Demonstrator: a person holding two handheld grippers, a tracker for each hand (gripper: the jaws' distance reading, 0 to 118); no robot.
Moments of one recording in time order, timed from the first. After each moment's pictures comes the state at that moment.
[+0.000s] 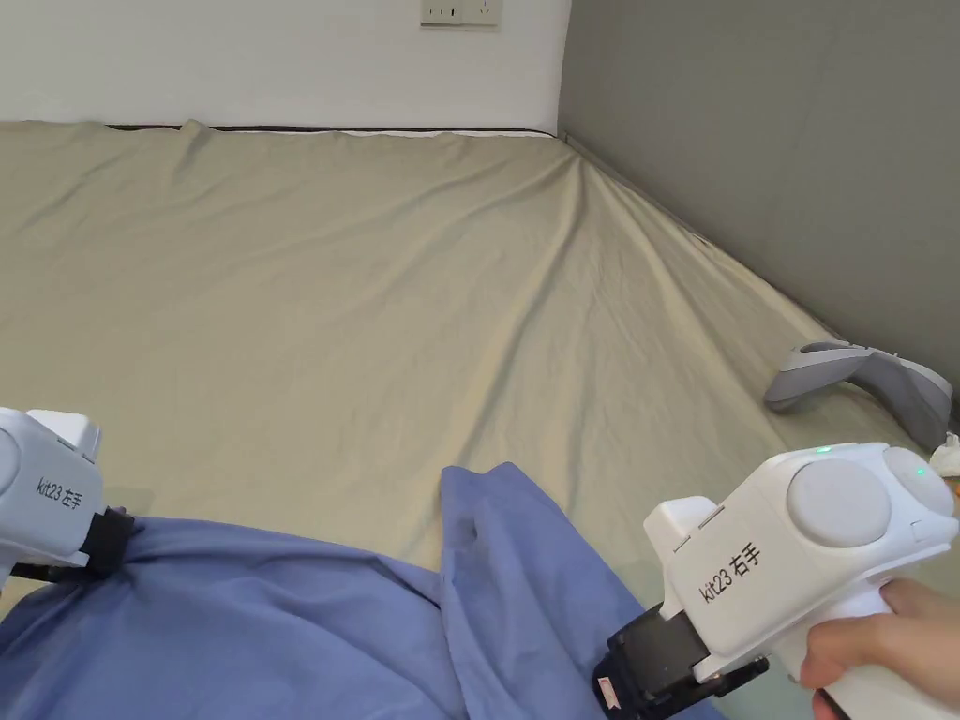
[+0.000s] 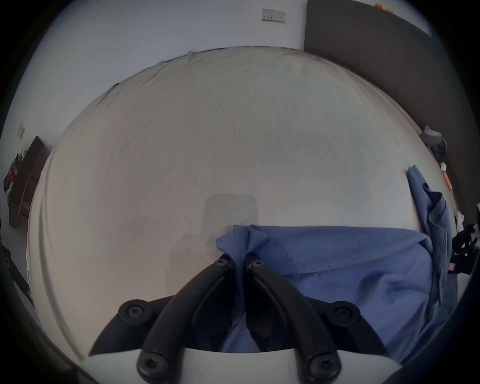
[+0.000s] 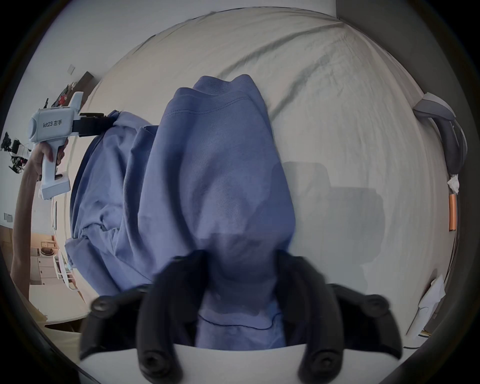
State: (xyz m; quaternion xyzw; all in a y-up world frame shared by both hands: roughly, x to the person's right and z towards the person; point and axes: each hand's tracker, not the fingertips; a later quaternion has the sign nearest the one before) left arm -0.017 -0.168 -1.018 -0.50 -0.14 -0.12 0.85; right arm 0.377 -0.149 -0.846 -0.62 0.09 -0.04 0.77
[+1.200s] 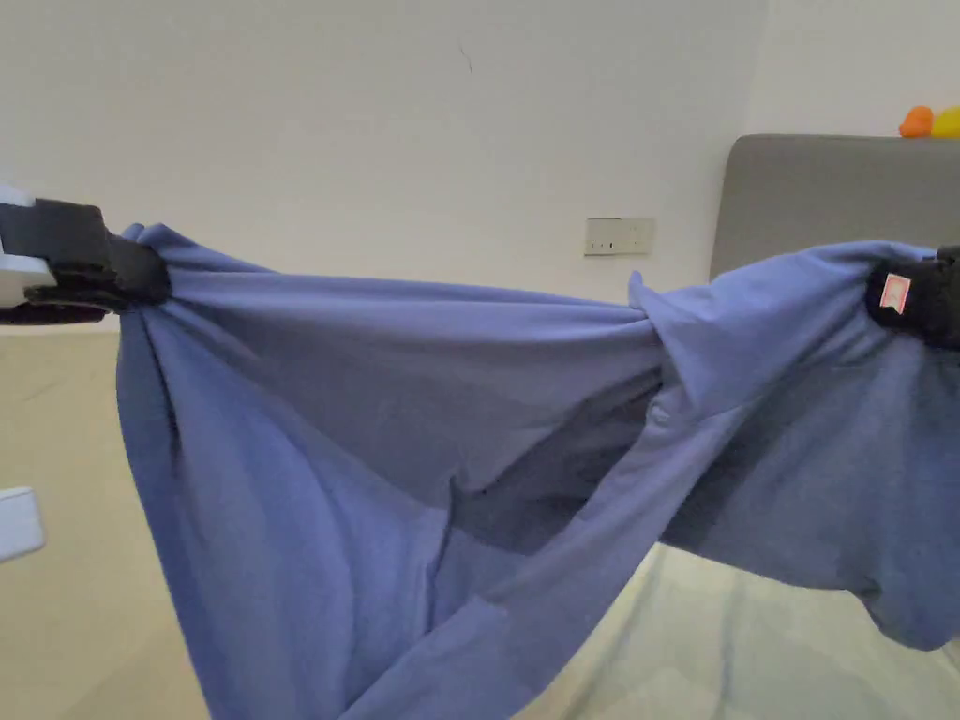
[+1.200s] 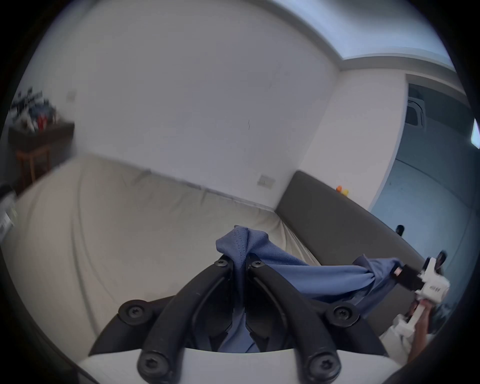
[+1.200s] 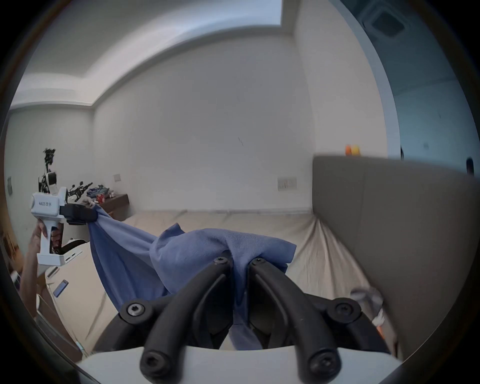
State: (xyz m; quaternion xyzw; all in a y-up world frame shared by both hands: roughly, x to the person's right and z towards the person) left arm -0.165 0.181 -0.862 -0.17 -0.16 0.14 0.96; right arm 0.368 0.171 -0.745 -0.08 0.07 0.00 0.99
